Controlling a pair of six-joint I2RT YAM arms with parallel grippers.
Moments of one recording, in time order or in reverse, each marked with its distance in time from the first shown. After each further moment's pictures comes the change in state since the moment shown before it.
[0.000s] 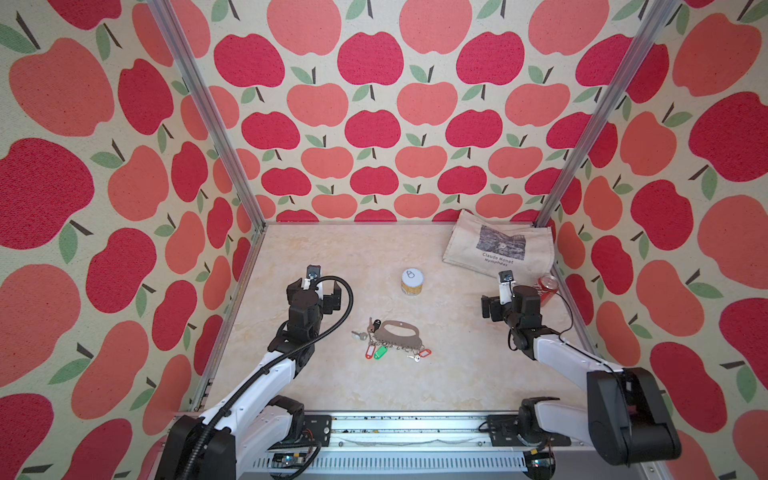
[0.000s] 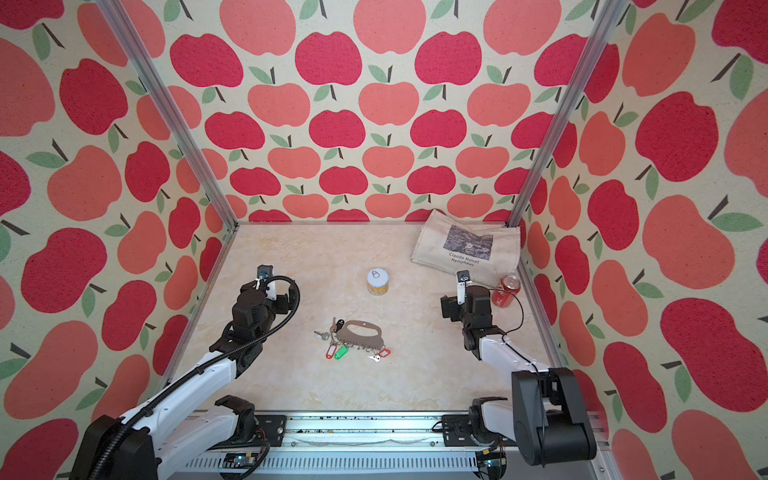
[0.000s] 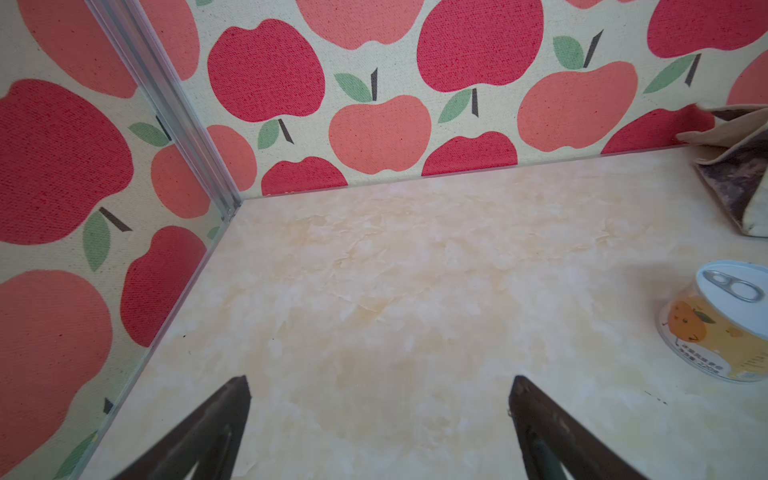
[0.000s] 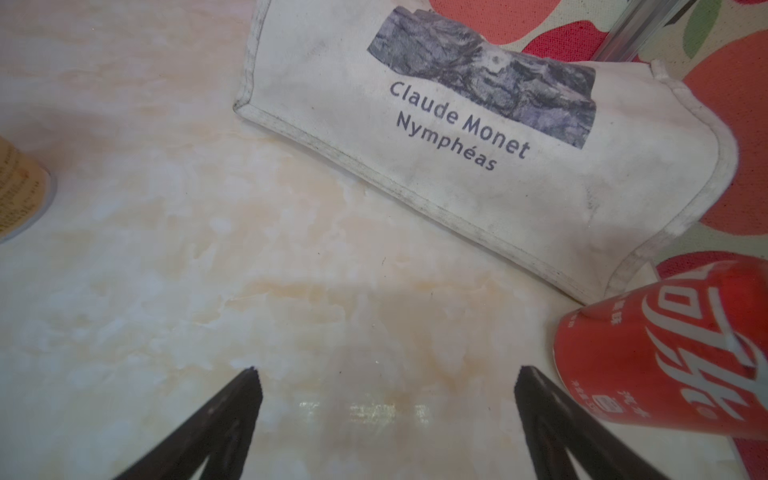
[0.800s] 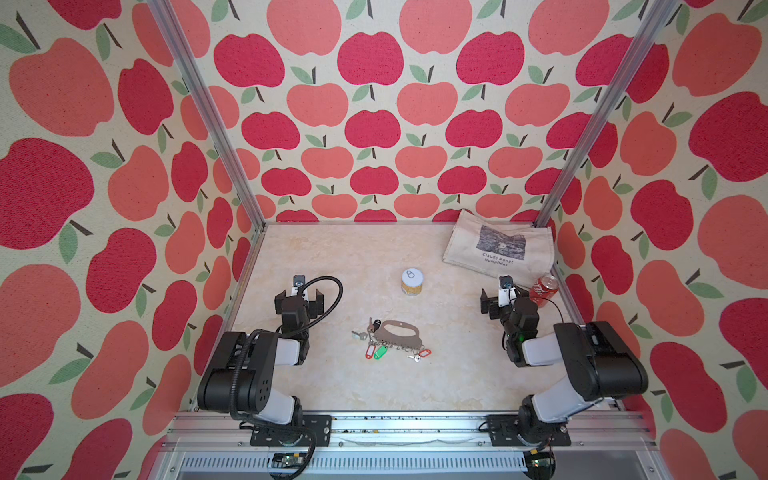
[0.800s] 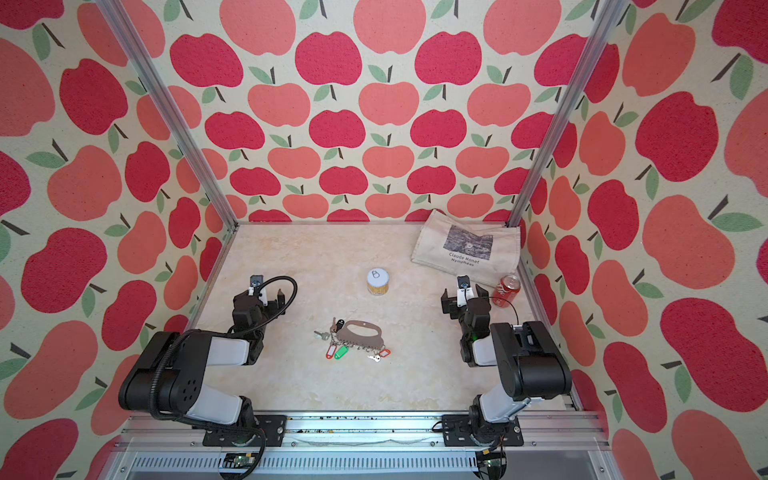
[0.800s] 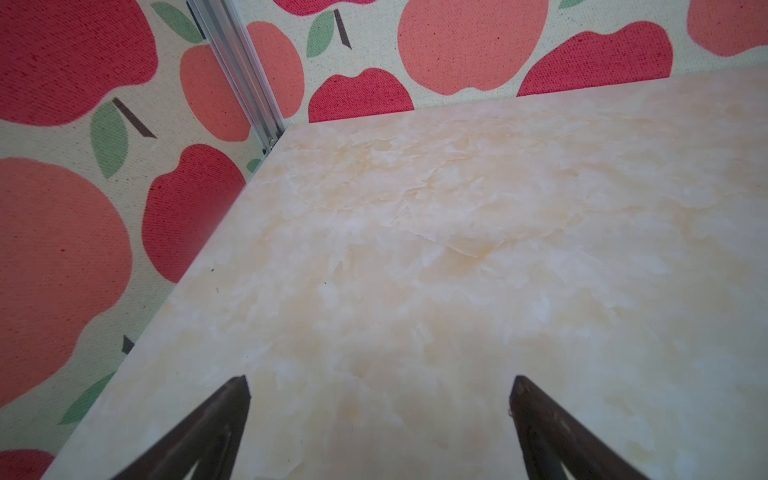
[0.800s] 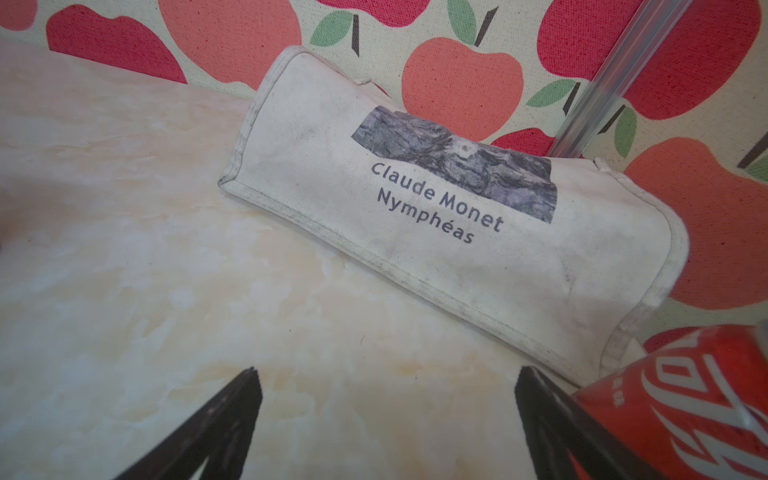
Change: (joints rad) left arm 0.250 0.517 -0.129 0.581 0.116 0.046; right arm -0.031 0.320 -0.147 0.750 -0.023 -0.052
